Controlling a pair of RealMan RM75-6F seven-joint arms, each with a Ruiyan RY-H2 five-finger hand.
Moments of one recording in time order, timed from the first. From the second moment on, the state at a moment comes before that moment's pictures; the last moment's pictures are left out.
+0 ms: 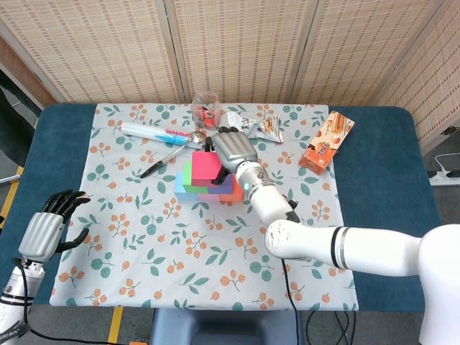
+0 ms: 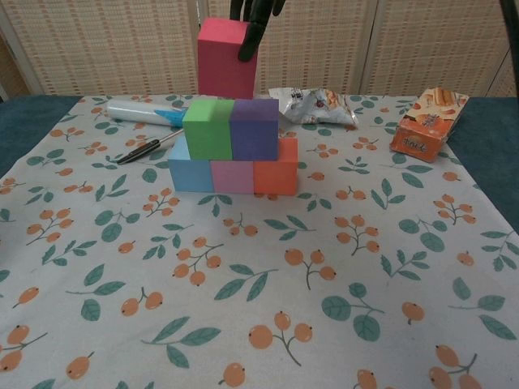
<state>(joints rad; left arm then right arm) -0.31 -1.20 -0.06 -1.46 1.53 1.41 -0.16 1.54 -1.22 0.28 -1.64 0.10 0.78 -0.66</state>
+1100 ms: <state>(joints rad) -0.29 -1.21 -0.07 -1.45 1.53 1.42 -0.19 1.70 -1.36 0.21 -1.44 0.36 0.82 -0.85</state>
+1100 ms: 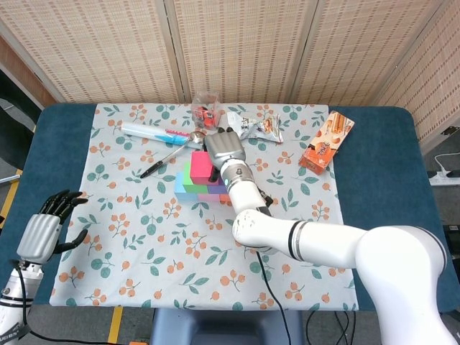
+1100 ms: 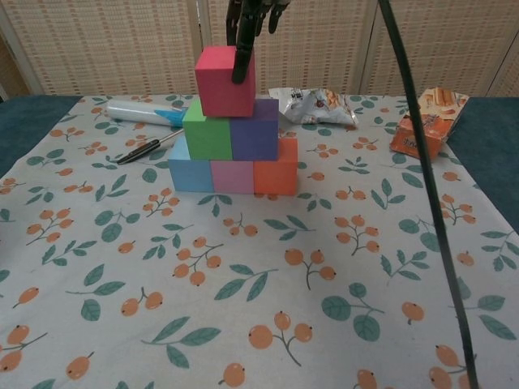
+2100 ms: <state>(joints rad) -0.29 -1.22 -0.07 -1.44 1.53 1.41 -0.21 1.66 -1.42 0.32 -1.38 0.40 0.85 -0.98</state>
